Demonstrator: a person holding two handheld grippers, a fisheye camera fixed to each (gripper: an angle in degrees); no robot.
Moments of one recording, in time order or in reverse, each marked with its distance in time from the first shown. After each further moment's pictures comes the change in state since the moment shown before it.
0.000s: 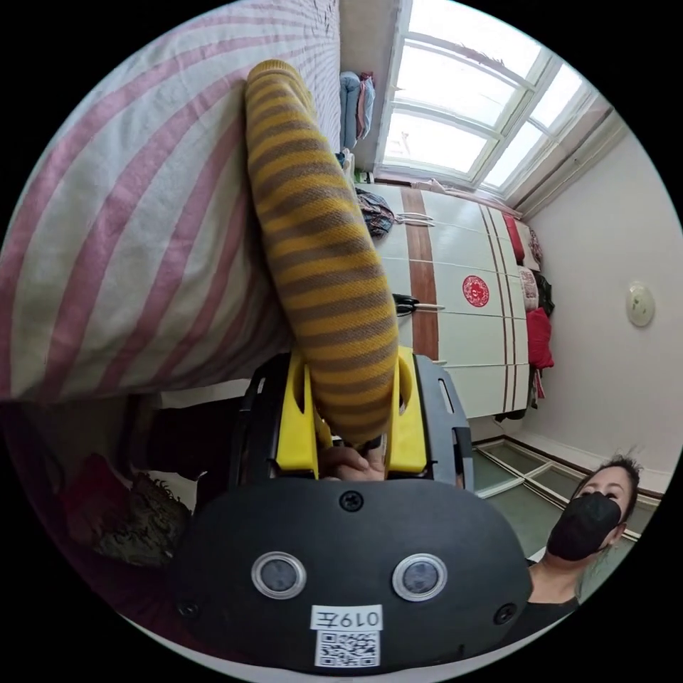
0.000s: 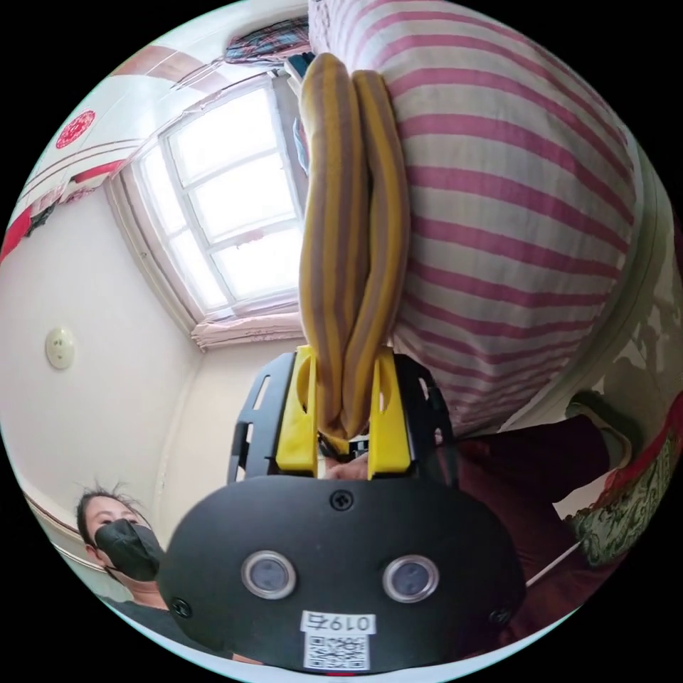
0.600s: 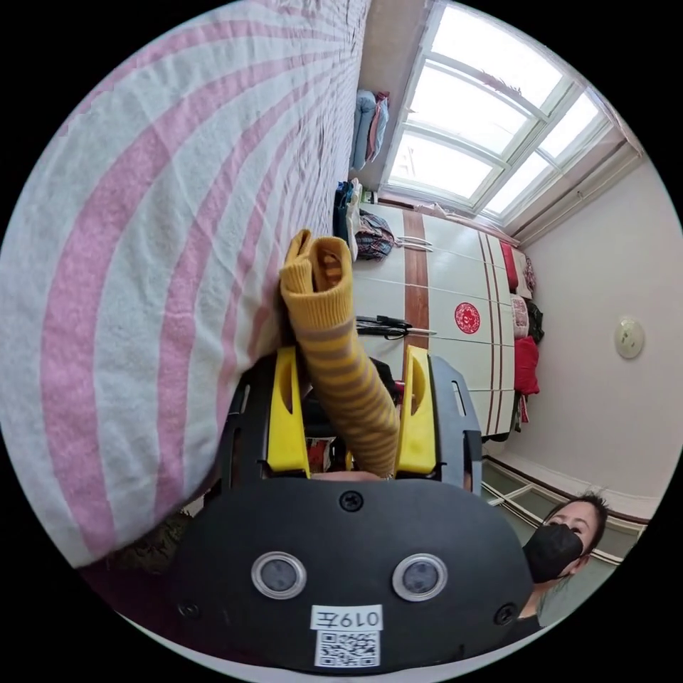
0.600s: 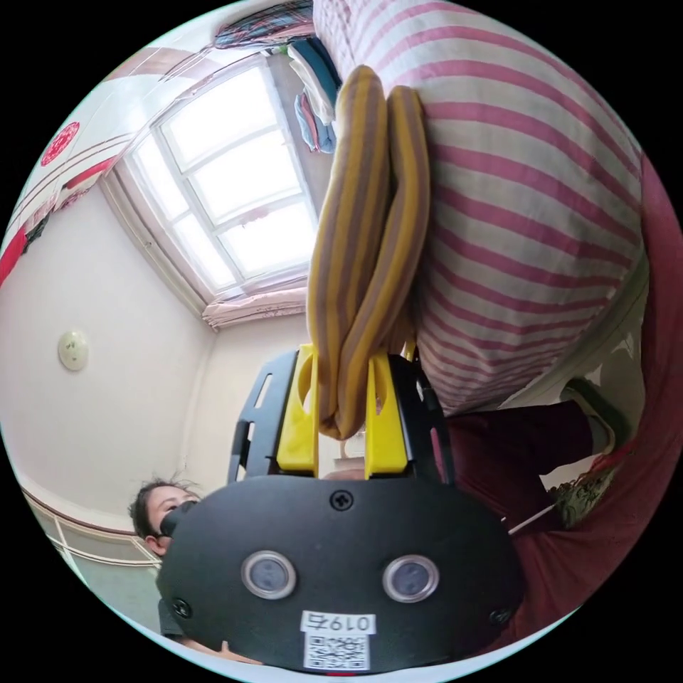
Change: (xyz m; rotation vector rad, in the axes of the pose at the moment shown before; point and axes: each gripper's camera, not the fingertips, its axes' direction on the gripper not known) left arm -0.019 -0.061 -0.061 0.041 0.049 -0.069; right arm -0.041 -0.044 -0.036 -0.146 -0.050 0.033
